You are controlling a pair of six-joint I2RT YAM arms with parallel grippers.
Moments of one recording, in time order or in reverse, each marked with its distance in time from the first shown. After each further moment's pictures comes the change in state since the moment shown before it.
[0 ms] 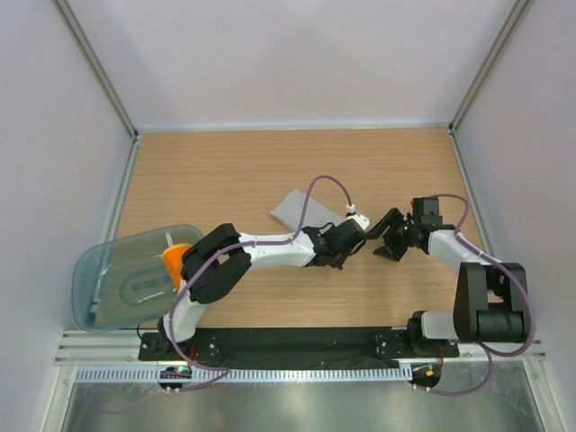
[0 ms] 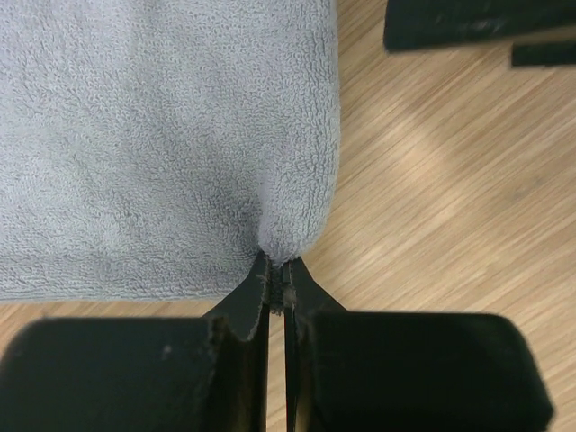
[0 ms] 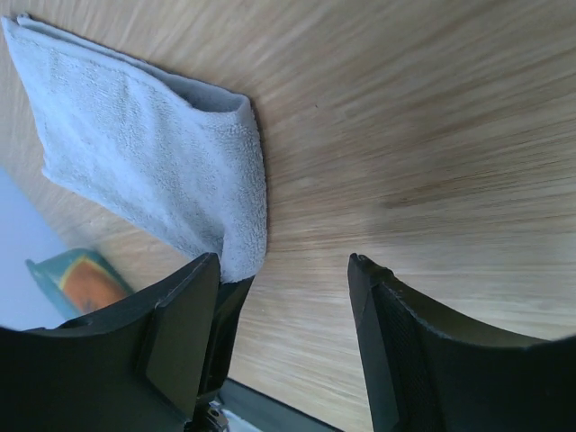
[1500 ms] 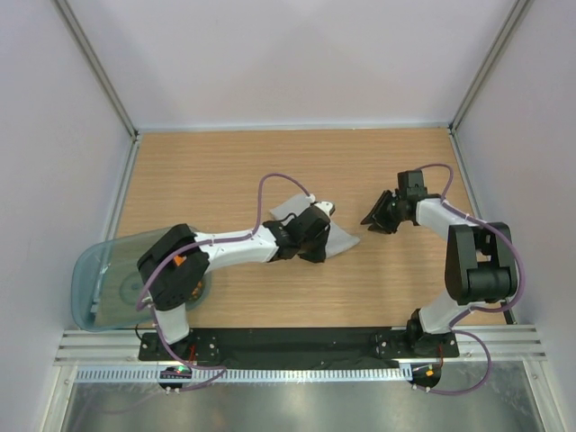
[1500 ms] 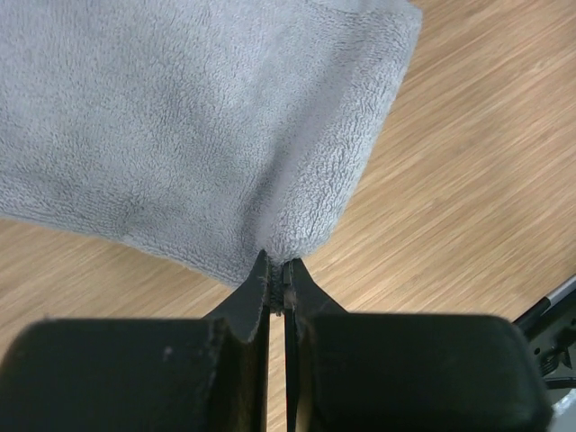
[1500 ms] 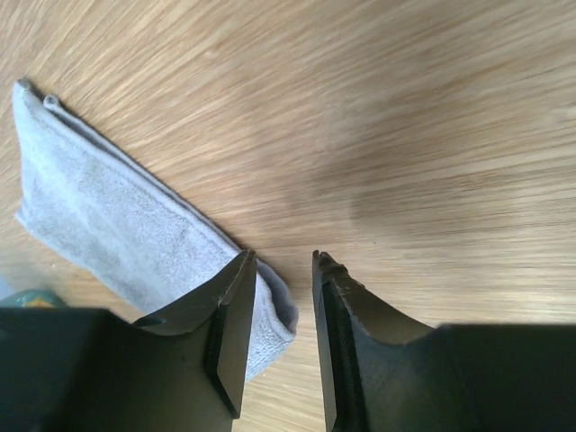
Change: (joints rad) left arm 0.123 -0.280 -0.290 0.110 0.226 -0.245; right arm 0.088 0.270 0.238 0.008 0.105 -0.069
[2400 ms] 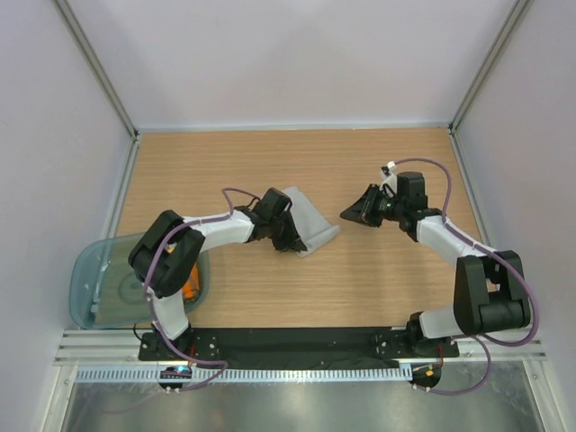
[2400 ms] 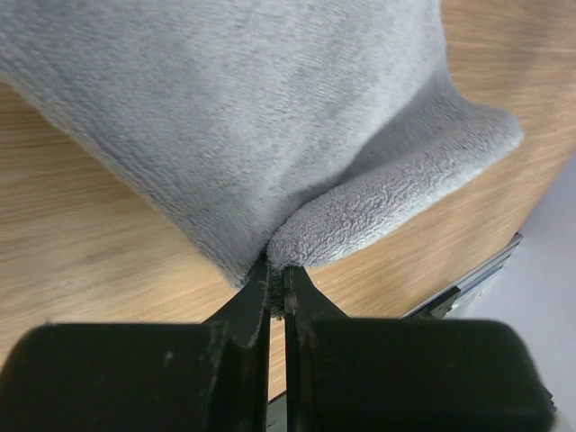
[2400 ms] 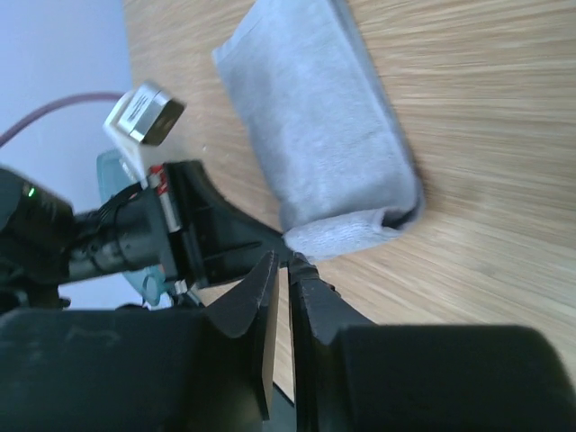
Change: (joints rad) left arm 0.296 0.011 -0.120 0.032 0.327 -0.463; right arm 0.047 -0.204 -0.117 0.269 -0.351 0.008
